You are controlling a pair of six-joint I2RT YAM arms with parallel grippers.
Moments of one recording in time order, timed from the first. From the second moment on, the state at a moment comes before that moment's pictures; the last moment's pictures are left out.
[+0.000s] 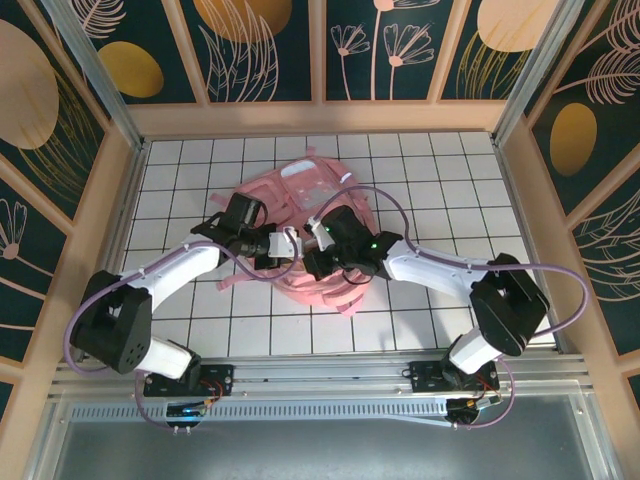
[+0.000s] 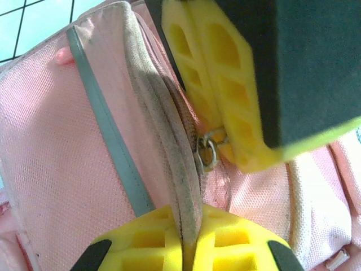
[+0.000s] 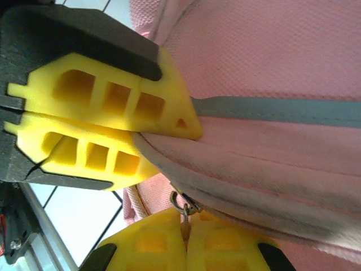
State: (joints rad) left arm -0.47 1.46 0.90 -0.38 0.57 1.05; right arm 0.87 1.54 0.99 -0.27 -0.27 0.36
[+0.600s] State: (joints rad) left arm -0.46 1.46 0.92 -0.41 0.58 1.14; right arm 0.57 1.42 0.90 -0.42 -0.28 0.25
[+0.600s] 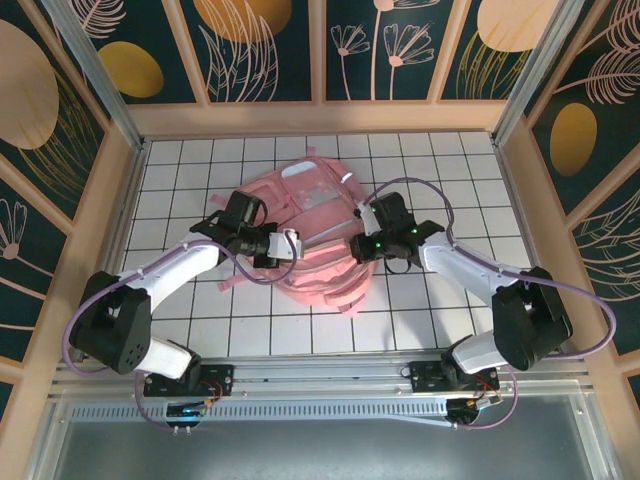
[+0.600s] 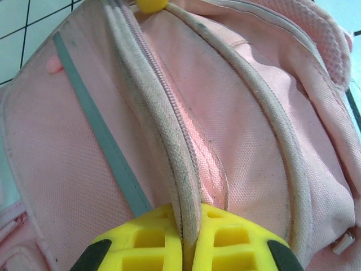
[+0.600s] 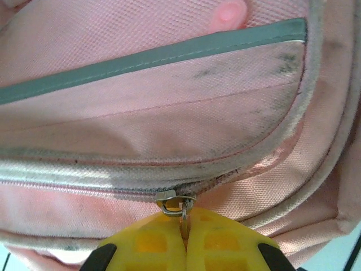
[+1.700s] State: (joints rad) left arm -0.62 1.60 0.98 -0.28 0.48 0.95; right arm 0.72 1.41 0.86 -0.37 -0.39 0.29
